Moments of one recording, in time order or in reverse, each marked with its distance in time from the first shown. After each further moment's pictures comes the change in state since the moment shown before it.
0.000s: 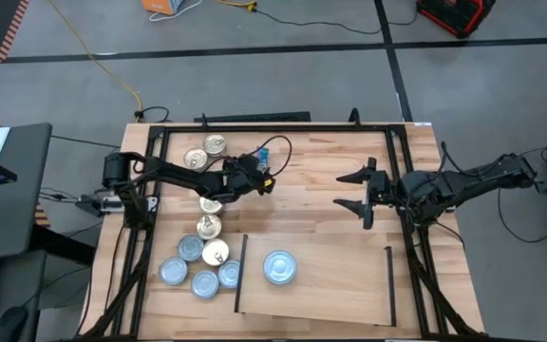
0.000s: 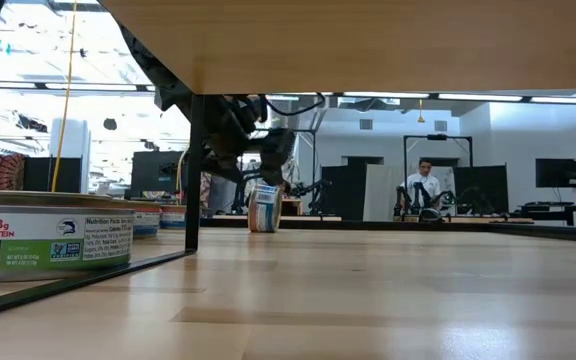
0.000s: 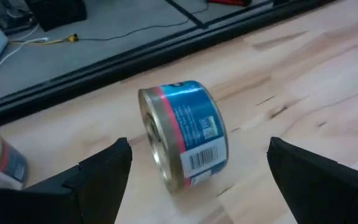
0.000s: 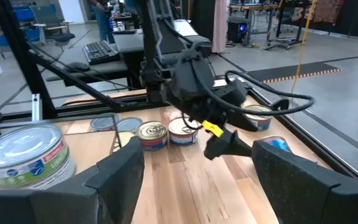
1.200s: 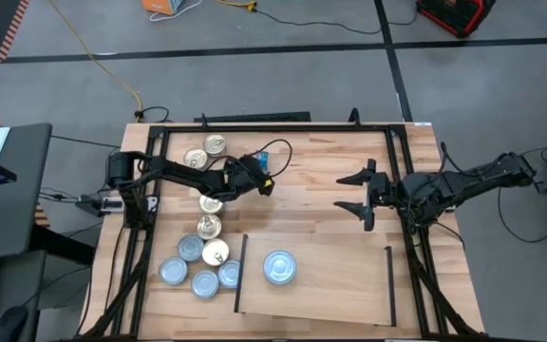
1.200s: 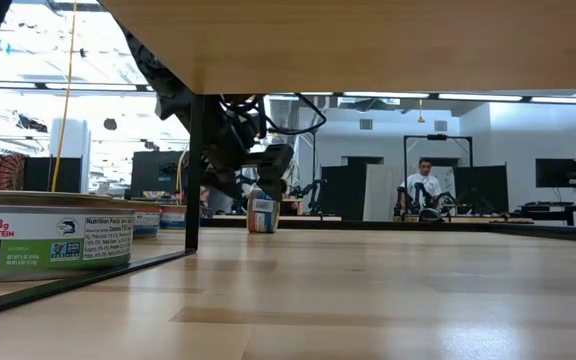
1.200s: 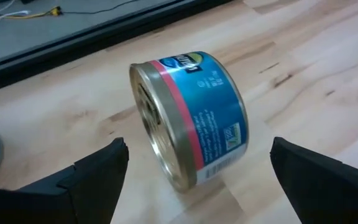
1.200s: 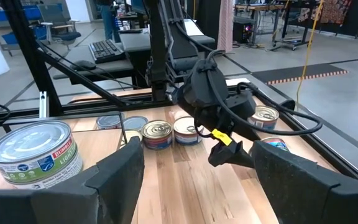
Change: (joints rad) left arm 0.034 0.028 -0.002 -0.029 0.107 -0.024; right arm 0.015 0.000 0.000 0.000 0.000 -0.003
